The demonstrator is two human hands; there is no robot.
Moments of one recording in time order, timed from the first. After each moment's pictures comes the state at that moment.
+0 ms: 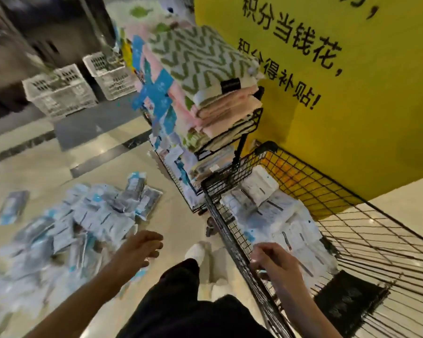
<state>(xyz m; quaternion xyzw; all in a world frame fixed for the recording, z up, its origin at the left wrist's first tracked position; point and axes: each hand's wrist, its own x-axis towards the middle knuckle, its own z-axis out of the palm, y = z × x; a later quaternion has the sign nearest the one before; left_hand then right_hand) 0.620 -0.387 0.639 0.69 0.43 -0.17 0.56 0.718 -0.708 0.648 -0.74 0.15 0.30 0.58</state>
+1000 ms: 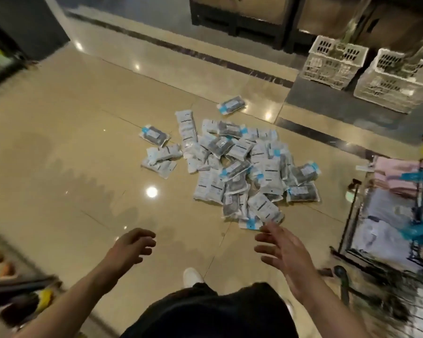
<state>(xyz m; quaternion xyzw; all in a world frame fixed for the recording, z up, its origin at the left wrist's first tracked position) 0.065 -0.376 0.632 0.38 0.74 0.12 0.54 0.421 -0.398 0.640 -0.69 -0.18 0.61 0.34</state>
